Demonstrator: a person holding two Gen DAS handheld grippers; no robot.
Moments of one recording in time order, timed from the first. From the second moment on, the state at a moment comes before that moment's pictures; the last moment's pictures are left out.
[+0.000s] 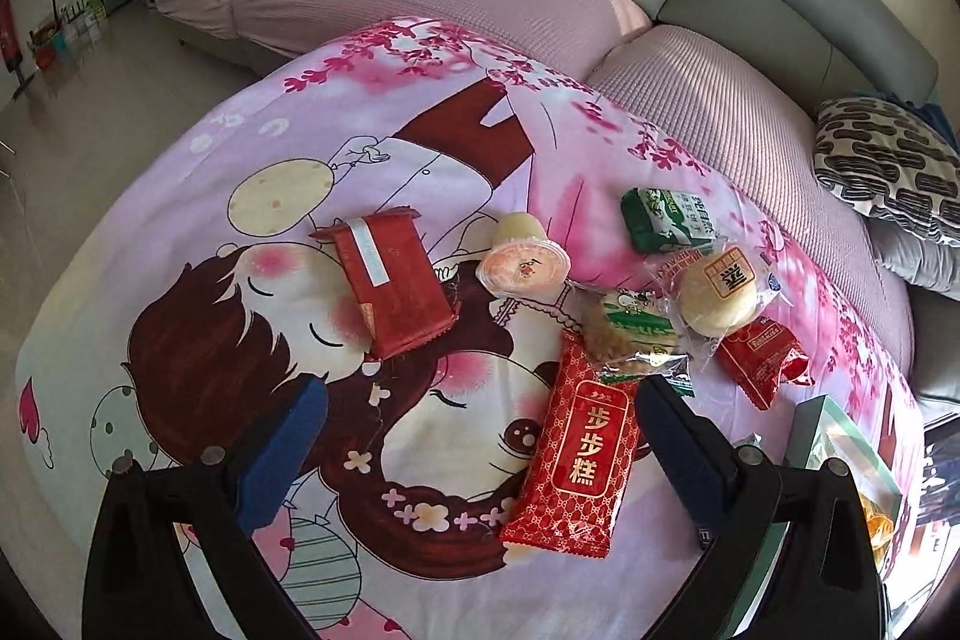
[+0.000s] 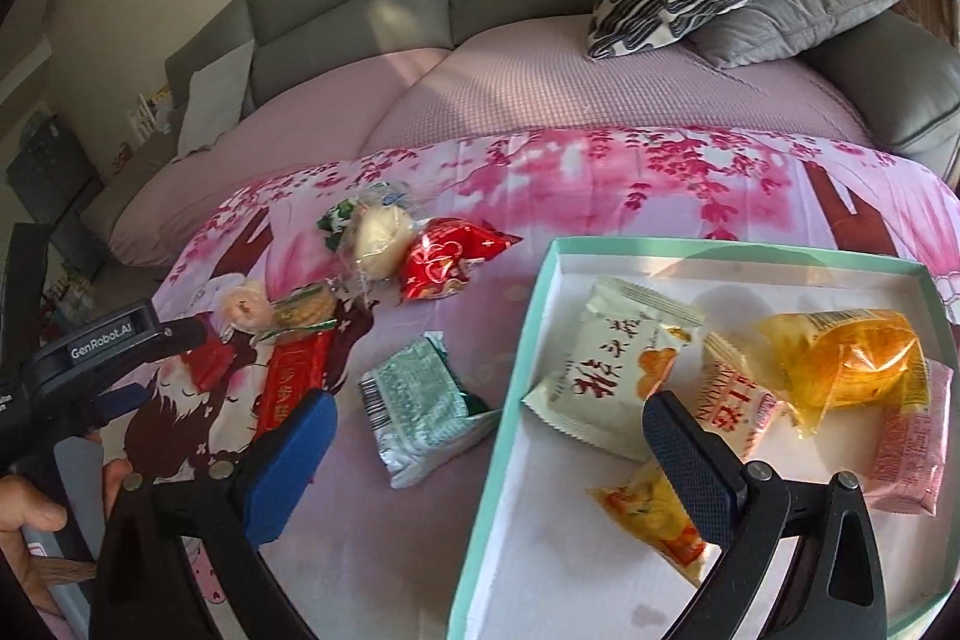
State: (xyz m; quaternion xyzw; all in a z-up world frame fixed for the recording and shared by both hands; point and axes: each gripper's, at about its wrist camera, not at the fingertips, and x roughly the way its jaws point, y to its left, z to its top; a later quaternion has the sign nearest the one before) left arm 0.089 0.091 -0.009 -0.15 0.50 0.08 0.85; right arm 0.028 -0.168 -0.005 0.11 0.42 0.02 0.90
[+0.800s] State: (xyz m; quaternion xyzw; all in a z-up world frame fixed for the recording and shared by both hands) left arm 0.105 0.069 -0.047 -0.14 0.57 0.01 0.81; right arm 0.060 -0.125 -0.037 0.03 0.46 0.09 0.88
